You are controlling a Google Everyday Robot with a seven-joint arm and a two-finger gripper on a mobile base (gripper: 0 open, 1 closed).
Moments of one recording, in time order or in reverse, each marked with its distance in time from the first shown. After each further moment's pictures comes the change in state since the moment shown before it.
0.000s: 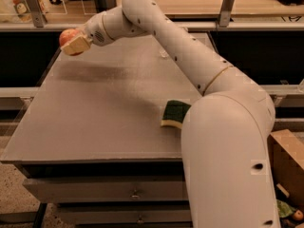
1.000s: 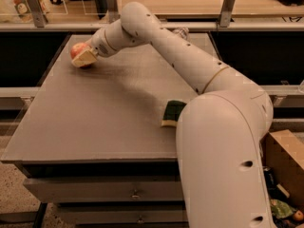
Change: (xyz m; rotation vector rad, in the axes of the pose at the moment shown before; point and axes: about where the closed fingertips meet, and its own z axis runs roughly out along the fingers) arm 0.059 -0.014 0.018 0.051 0.129 0.006
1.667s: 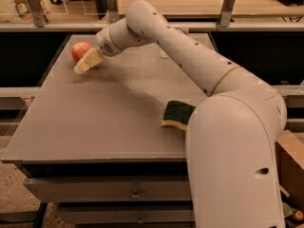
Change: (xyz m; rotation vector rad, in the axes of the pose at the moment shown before) arm 0.004 -0.002 -0.023 0.029 0.006 -0.007
